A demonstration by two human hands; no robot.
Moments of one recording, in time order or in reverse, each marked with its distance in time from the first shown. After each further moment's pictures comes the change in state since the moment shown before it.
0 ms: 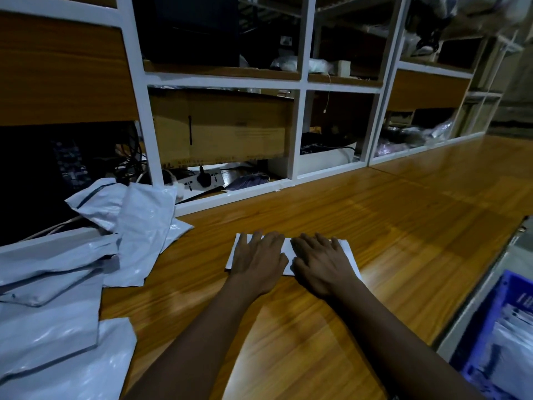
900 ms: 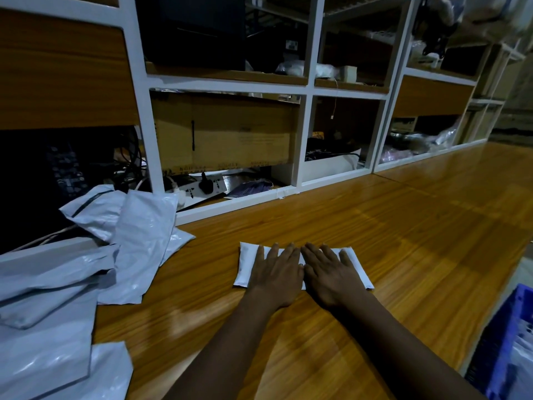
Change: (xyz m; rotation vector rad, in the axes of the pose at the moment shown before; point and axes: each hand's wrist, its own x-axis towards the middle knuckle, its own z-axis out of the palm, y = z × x) left_hand 0.019 0.012 0.012 0.008 -0.206 0.075; right_hand 0.014 0.013 0.031 -0.034 0.040 0.004
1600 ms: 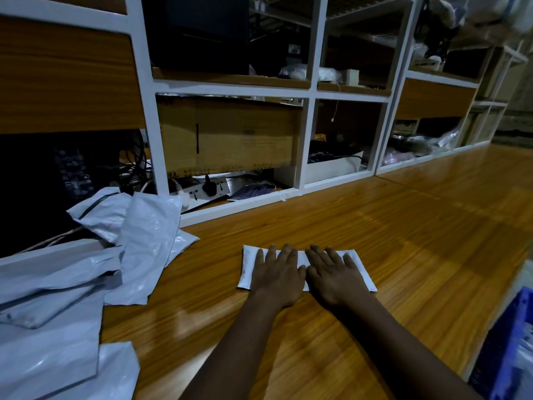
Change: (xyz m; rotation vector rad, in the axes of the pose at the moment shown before) left_hand 0.001 0.000 0.000 -0.088 -0.024 -0.111; right_hand -0.002 -0.001 0.005 -0.079 0.133 -0.021
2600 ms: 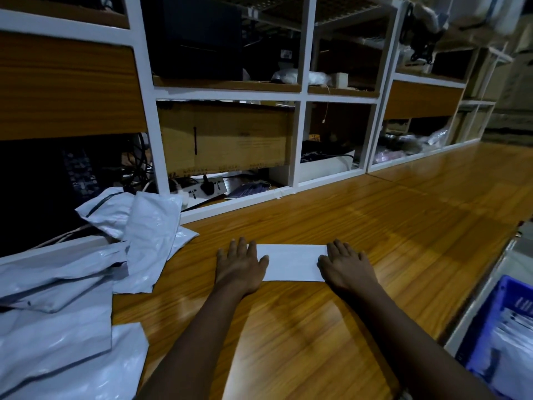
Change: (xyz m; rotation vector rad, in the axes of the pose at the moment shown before) left_hand -0.019 -0.049 -0.005 -0.093 -0.063 -0.249; right_hand -0.015 0.028 -0.027 0.023 -0.372 0.214
